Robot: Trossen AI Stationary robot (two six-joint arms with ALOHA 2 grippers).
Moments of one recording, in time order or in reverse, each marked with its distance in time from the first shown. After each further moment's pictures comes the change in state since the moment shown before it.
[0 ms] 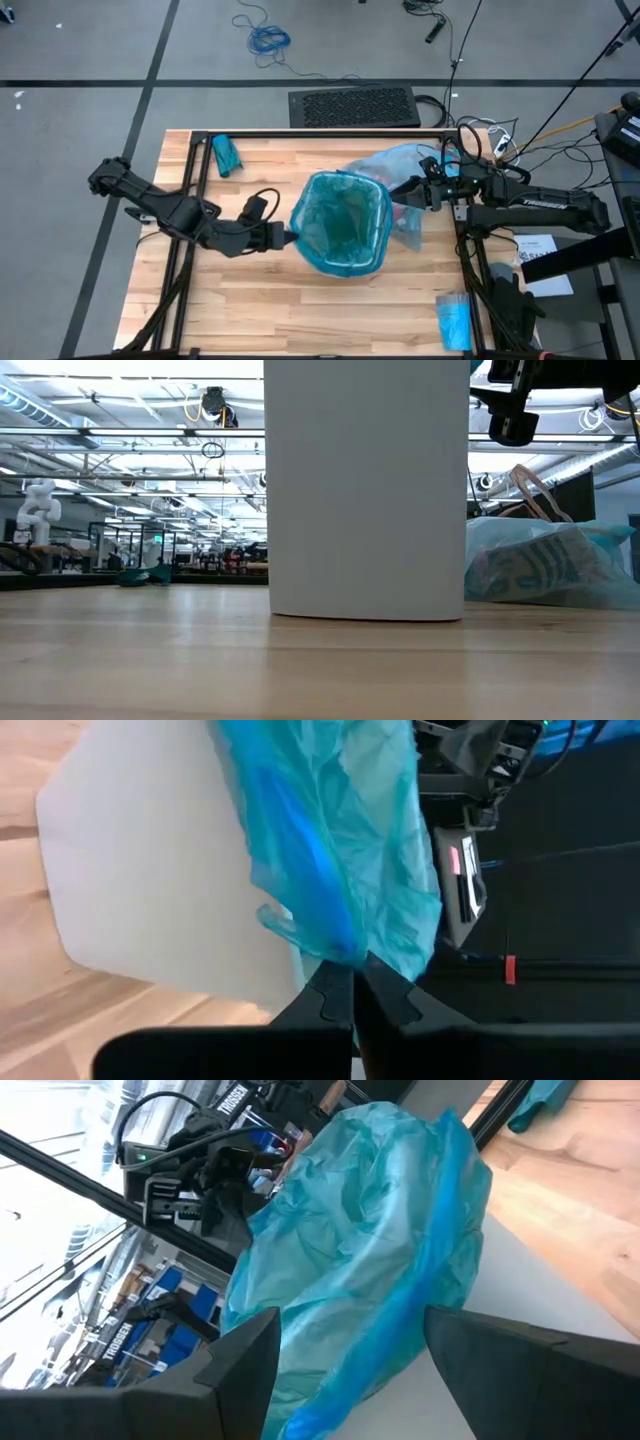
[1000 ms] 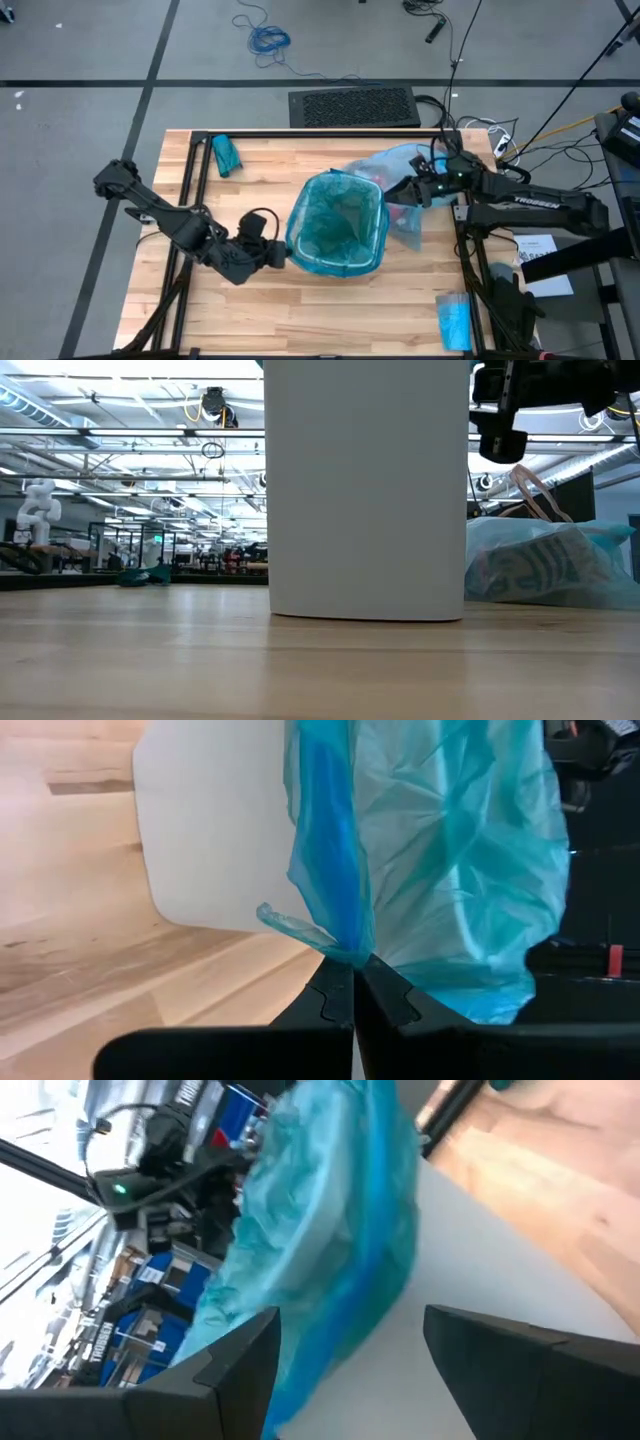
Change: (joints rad) left arm -0.091 0.068 -0.025 -0.135 -0.036 -0.151; right arm -0.107 0.116 0.000 0.031 -0.160 -0.004
